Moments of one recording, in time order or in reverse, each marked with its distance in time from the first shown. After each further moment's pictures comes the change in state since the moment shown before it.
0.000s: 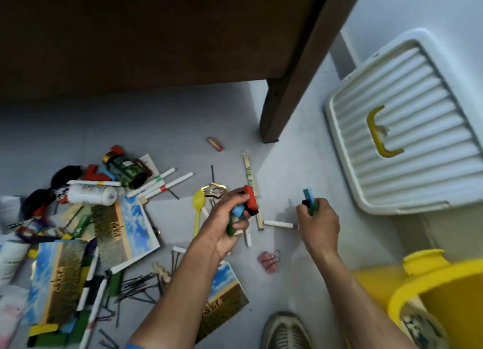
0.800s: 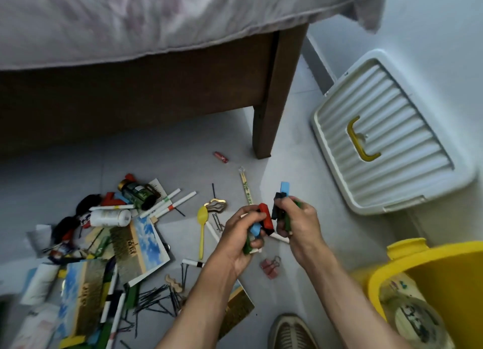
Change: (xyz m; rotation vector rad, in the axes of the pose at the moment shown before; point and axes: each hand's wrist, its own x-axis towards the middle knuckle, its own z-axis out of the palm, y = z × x) left_hand -0.046 -0.018 0.042 0.219 0.005 0.083; right_hand -0.037 -0.062 -0.044 0.967 -0.447 0.217
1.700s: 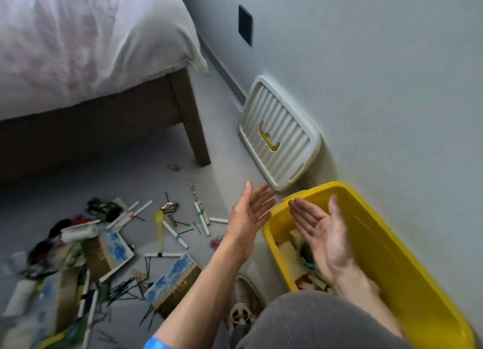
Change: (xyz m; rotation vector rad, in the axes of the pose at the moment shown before) left_hand -0.125 -0.086 0.142 0.316 -0.307 0.163; right_hand -0.177 -0.047 -0.191 0.312 -0.044 -0.128
